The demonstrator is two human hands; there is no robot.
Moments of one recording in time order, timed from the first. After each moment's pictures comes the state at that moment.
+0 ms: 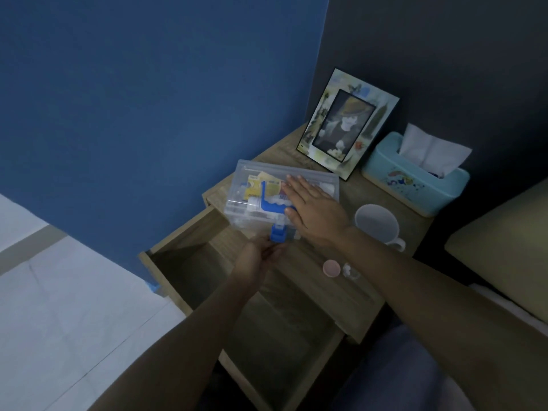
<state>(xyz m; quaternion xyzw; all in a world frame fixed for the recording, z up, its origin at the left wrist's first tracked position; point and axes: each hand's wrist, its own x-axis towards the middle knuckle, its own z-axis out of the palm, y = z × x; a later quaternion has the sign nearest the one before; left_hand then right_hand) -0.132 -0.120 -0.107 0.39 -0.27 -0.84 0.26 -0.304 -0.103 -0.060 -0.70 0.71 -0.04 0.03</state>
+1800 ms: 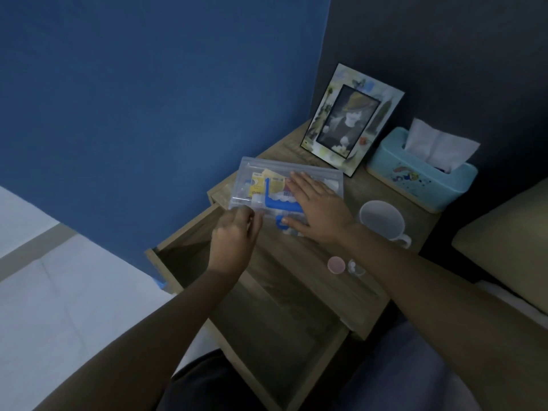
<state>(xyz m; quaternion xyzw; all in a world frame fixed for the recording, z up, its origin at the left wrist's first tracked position) -0.098 -0.142 -0.073 0.39 -0.85 -0.16 0.32 -0.305 -0.100 -0.058 -0.71 0.70 -0.05 0.03</state>
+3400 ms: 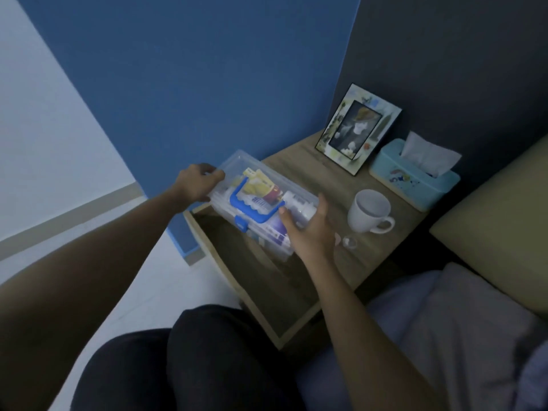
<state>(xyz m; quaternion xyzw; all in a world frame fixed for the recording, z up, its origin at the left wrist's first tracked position) 0.001 -0.162 0.032 0.59 -0.65 -0.43 0.19 -0.168 0.011 0.007 -0.32 0.81 -0.43 0.24</state>
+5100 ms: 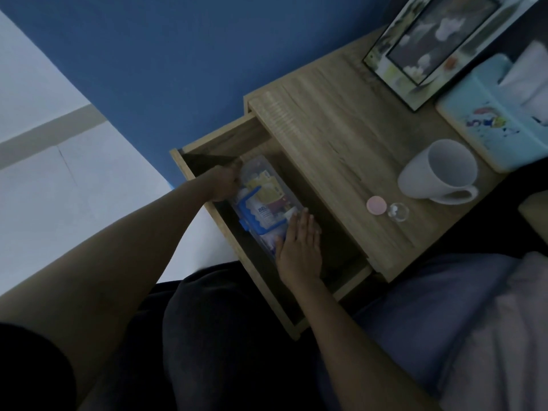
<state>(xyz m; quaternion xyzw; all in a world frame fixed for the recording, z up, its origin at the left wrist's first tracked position) -0.020 -0.177 -0.138 0.51 -0.79 -0.32 -0.12 -0.129 0.008 -0.198 -0.52 0.83 -0.01 0.17</state>
